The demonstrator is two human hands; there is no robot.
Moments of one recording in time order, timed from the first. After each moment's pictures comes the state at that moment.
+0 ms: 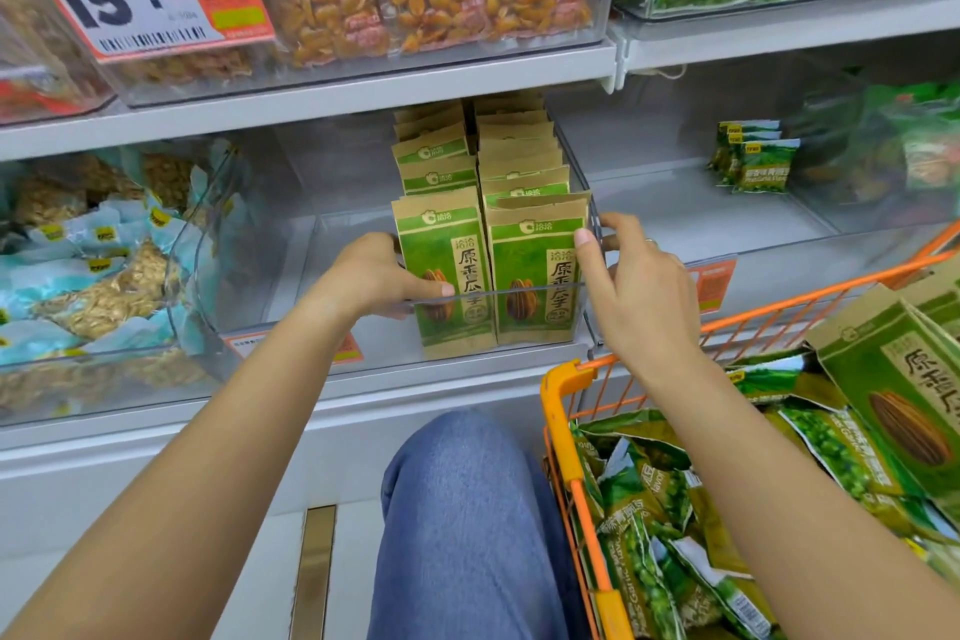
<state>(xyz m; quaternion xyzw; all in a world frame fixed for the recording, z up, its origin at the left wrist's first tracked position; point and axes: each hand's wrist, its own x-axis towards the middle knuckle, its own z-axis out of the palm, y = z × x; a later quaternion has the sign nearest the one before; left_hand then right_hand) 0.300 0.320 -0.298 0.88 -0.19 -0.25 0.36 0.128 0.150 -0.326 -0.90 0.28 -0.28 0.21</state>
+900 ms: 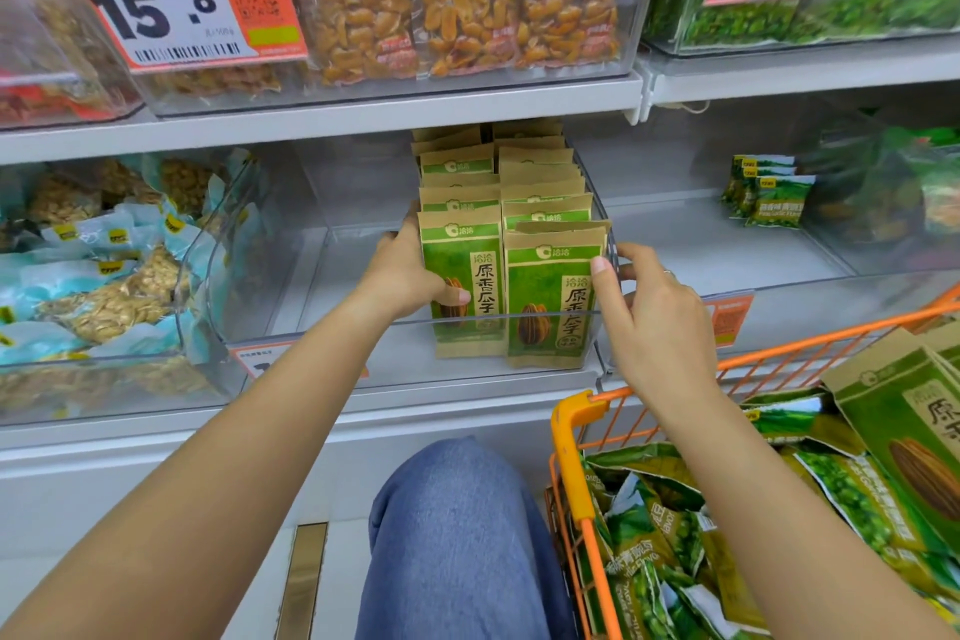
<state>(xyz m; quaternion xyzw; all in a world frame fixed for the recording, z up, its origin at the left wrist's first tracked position) 0.327 0.298 -0.320 0.87 -0.21 -0.18 0.40 0.131 0.146 -0.334 -0.89 0.27 -0.30 0.22</state>
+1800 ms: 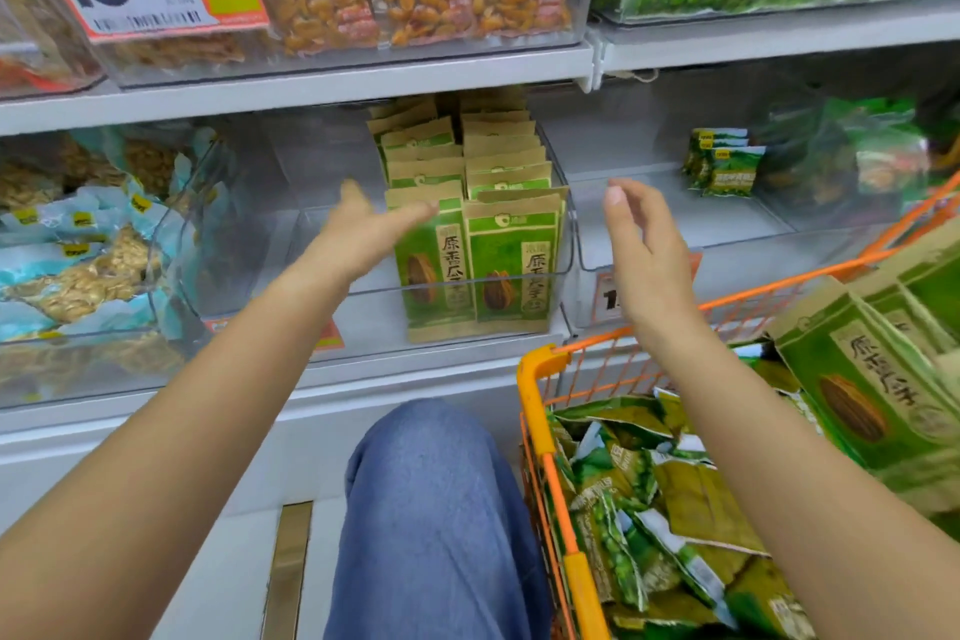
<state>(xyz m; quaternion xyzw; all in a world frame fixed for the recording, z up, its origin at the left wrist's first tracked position) 0.281 0.311 -0.274 0.88 -0.16 -0.14 0.43 0.114 0.139 -0.309 -0.77 0.25 -0.36 0.47</state>
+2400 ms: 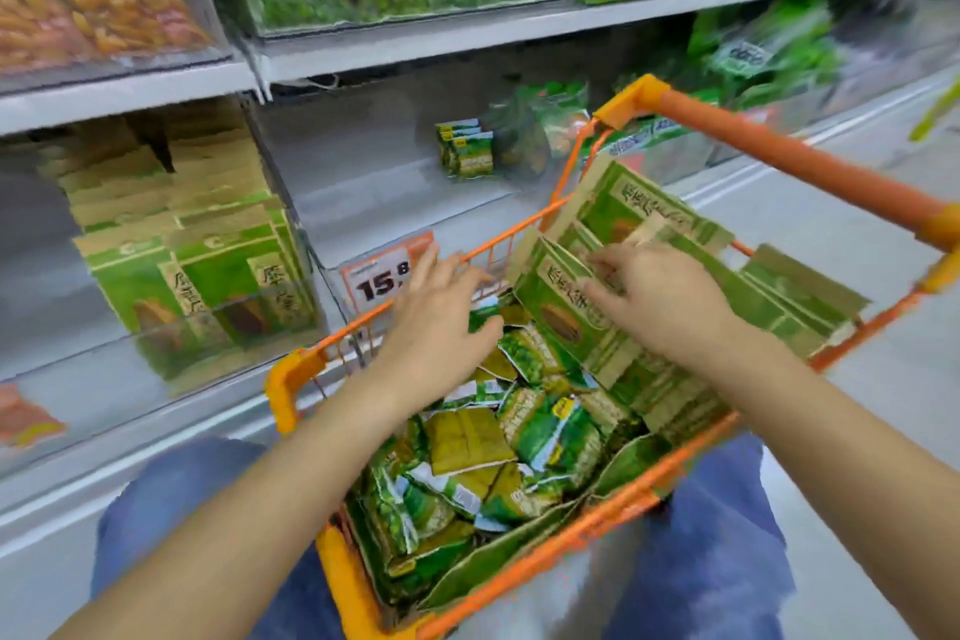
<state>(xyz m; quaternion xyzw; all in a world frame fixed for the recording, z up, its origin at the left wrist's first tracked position) 0.075 0.181 -0.324 0.77 -0.59 -0.07 0.24 -0.103 0.069 -0.279 -0.90 0.41 -0.12 0.01</state>
